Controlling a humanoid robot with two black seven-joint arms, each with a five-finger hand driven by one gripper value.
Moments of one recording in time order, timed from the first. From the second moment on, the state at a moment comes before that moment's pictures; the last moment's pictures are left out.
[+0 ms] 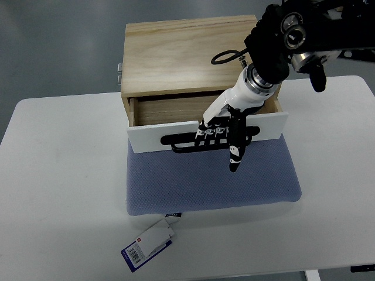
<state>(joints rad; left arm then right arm) -0.02 0.00 -0.08 -0.21 0.00 -0.03 0.10 1.98 -0.39 -0.50 1.46 -0.21 0.61 -0.38</state>
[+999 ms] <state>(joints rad) -0.02 0.00 -0.08 -0.21 0.00 -0.03 0.10 2.08 -0.50 -0.44 1.51 -0.18 0.61 -0.38</state>
